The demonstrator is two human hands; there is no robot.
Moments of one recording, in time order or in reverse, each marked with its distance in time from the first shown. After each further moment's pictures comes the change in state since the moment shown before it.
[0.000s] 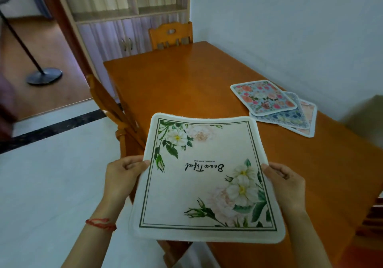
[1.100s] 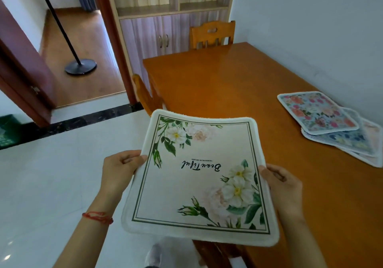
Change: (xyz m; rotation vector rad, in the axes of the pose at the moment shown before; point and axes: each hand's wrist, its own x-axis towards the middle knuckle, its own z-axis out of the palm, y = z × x) left_hand 0.107 -0.014 -0.125 -0.039 0.132 -0.034; right_hand 0.004 -0.022 0.175 -0.005 -0.164 -0.011
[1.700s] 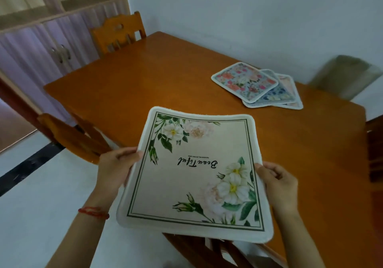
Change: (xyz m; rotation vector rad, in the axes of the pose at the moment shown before) left_hand 0.121 0.034 0.095 0.273 -0.478 0.159; right_hand -0.014 0.012 0.012 0.145 0.505 0.079
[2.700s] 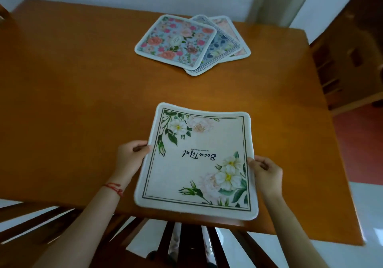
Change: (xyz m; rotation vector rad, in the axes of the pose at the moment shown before) left_hand 0.133 -0.020 0.205 0.335 -0.554 0.102; right_hand 0.088 0.113 -0.023 -0.073 0.457 0.227
